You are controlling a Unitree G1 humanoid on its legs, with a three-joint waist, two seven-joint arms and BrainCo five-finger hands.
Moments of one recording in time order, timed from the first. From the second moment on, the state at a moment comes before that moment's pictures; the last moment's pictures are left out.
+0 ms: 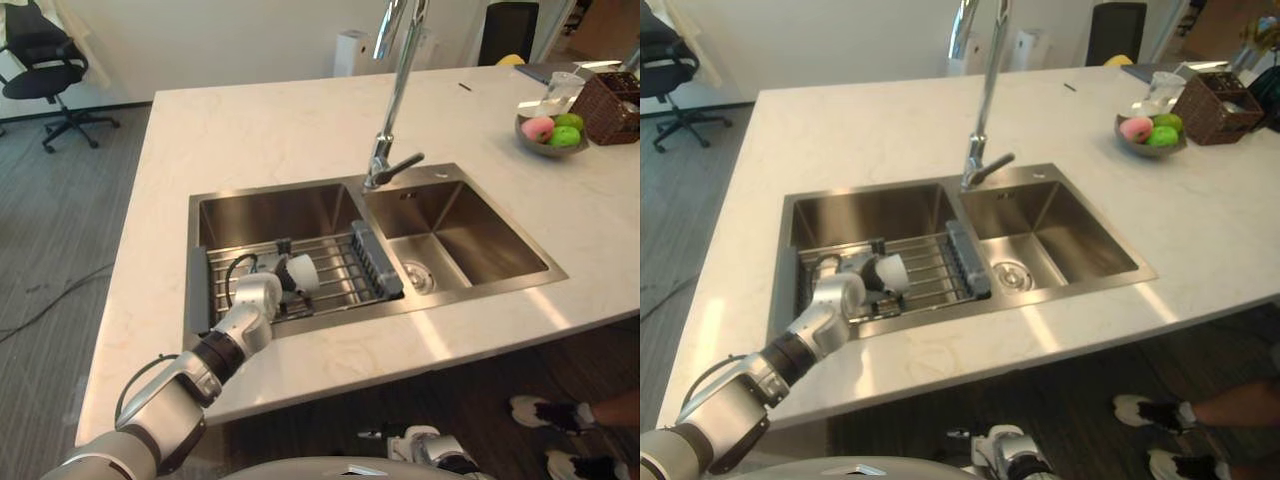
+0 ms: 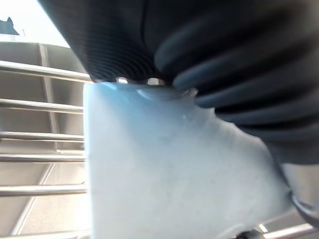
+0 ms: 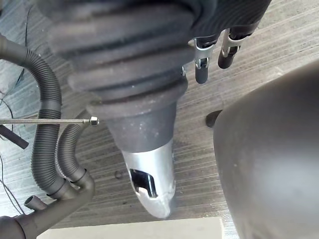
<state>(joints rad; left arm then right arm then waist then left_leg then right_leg) -0.56 0.18 -0.68 0.49 0.76 0.58 -0.20 -0.05 -0.11 0.04 0.96 -0.10 0.38 0.12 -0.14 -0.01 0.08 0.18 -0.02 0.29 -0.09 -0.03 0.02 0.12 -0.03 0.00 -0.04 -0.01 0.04</state>
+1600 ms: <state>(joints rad) -0.08 0.04 -0.16 -0.43 -0.29 -0.40 0.31 0.16 -0.09 -0.13 0.91 0.19 0.26 0.04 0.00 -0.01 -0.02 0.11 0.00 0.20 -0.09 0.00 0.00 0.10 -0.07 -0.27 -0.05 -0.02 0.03</state>
